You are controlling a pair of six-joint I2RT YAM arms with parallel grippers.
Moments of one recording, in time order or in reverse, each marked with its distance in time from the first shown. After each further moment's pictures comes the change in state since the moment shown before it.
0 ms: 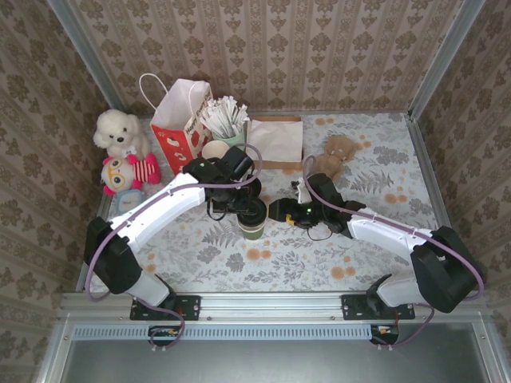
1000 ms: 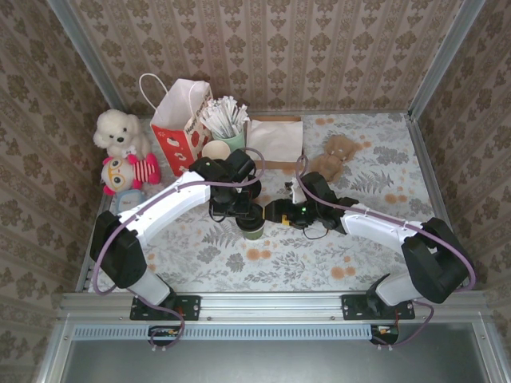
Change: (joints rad) left arm 0.006 0.047 -0.010 -0.037 0.014 0.011; right arm 0.017 0.074 0.047 -0.024 -0.035 -0.017
